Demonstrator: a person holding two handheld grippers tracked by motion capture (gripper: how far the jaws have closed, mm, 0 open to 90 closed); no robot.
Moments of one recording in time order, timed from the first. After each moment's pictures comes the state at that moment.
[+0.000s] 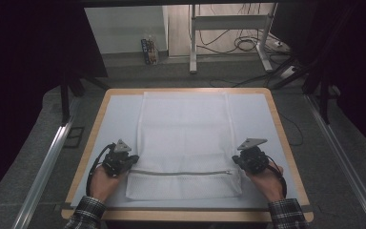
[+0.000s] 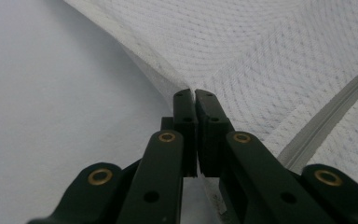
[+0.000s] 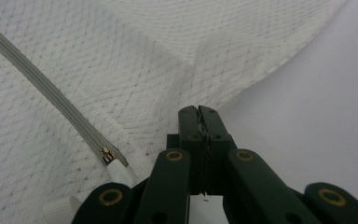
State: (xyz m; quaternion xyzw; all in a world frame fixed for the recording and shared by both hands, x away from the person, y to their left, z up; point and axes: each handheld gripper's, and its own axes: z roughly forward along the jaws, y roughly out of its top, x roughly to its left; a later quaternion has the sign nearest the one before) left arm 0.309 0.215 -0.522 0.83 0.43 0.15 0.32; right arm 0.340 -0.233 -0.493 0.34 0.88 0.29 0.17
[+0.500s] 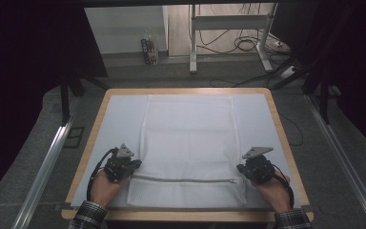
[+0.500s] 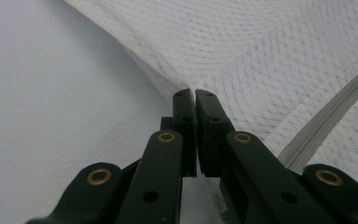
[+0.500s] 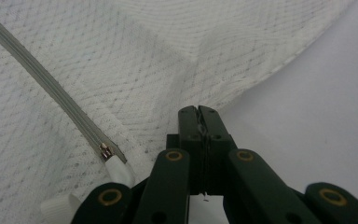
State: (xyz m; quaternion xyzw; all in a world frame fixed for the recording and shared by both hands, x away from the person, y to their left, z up) left arm 0.293 0.205 -0.520 0.84 0.42 0.14 0.32; right arm 0.314 -0.246 -0.496 0.35 0.88 0.28 0.15
